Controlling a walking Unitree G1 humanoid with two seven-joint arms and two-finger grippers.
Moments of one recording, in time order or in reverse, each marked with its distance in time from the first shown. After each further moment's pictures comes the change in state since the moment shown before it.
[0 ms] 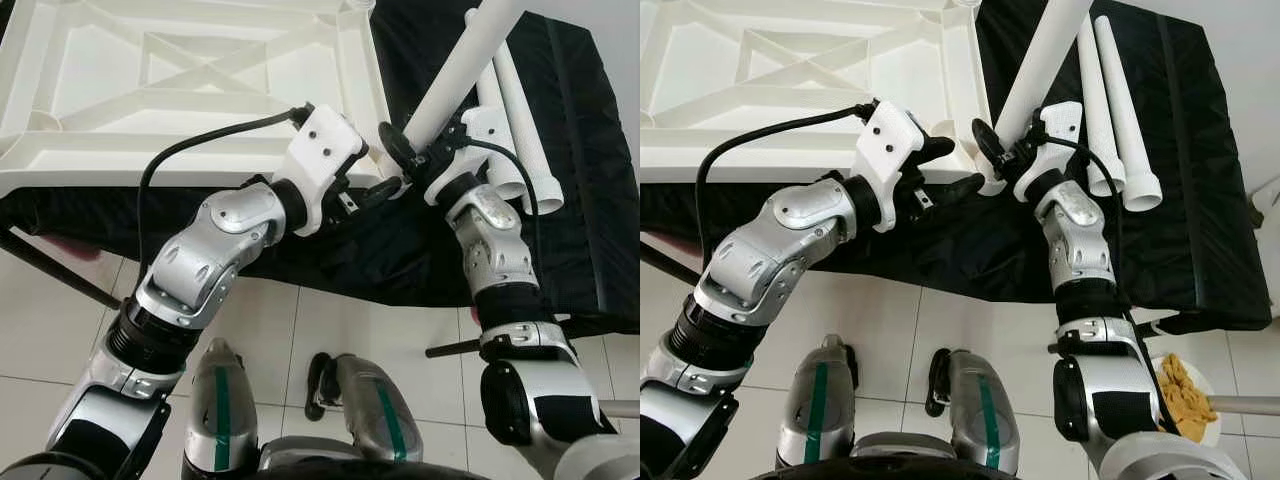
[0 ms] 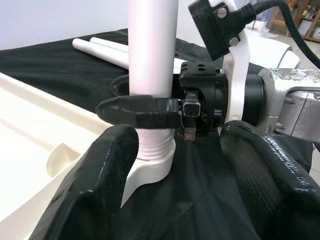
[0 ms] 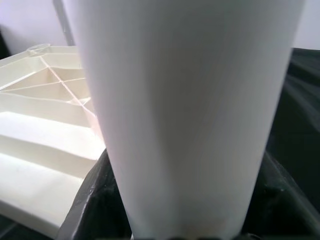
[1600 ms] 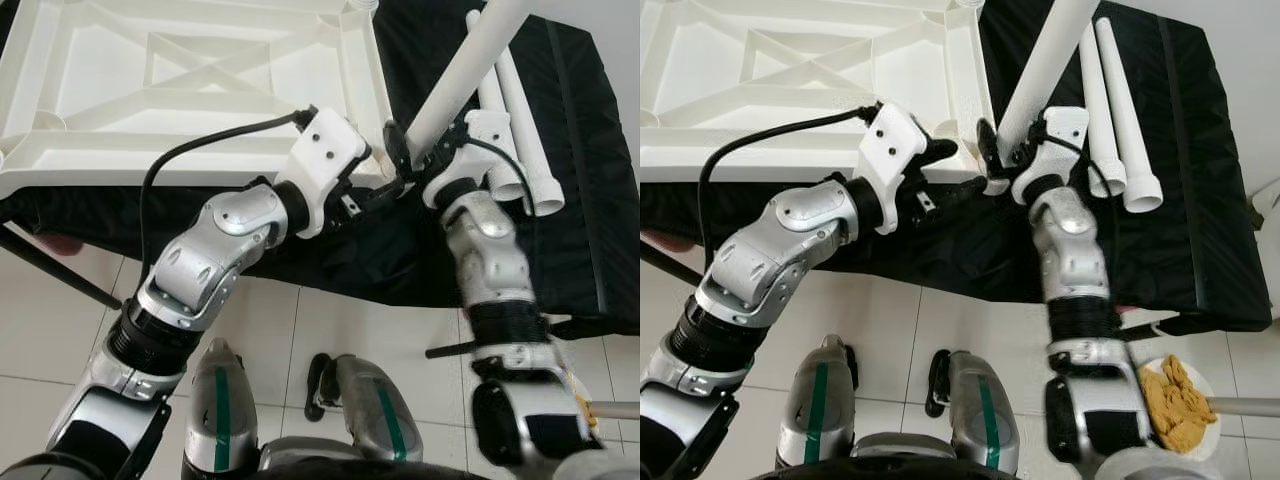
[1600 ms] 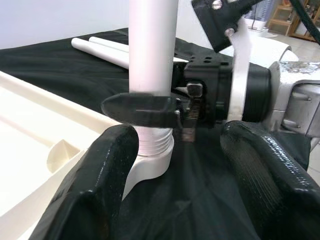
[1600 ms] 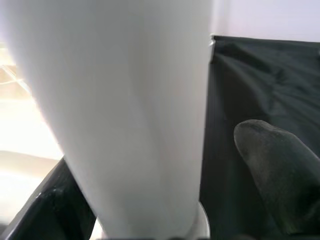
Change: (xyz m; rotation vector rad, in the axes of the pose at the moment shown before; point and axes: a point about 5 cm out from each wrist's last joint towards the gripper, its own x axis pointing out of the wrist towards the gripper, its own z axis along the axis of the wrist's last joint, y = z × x) left arm 0.000 -0.001 -0.001 -0.004 0.002 -0.001; right arm -0.008 -0.004 0.005 -0.016 0.061 -0.078
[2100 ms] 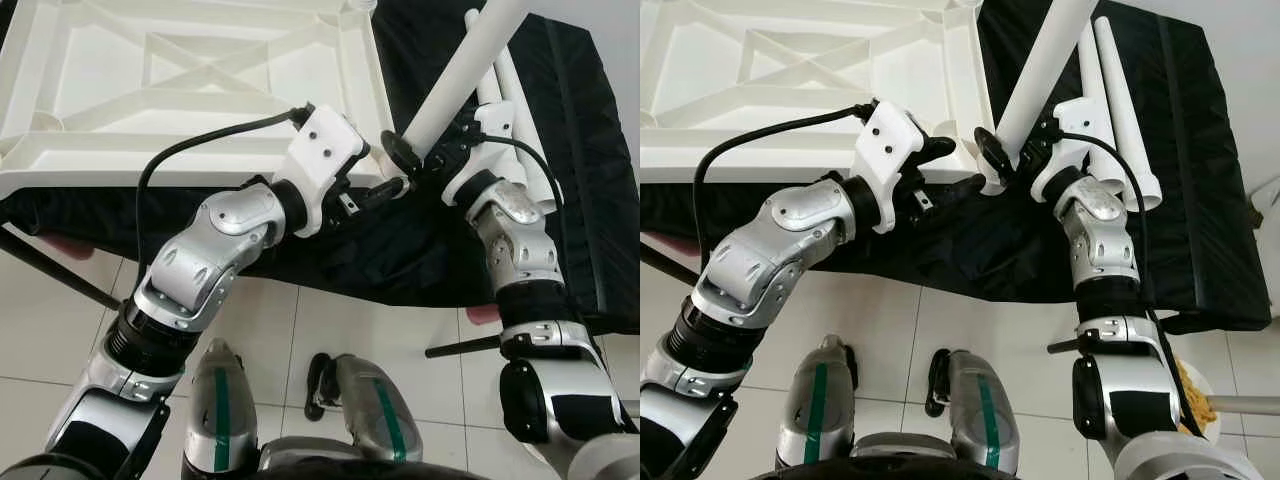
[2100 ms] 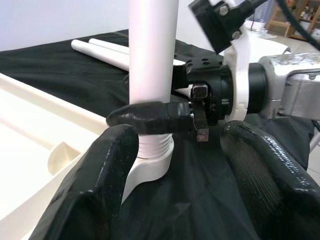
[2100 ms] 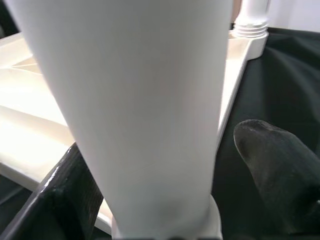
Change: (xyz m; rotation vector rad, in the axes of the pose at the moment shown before) left arm -0.001 -0.001 0.001 -0.002 0.001 0.000; right arm 0.005 -0.015 -0.001 -0.026 0.031 0.240
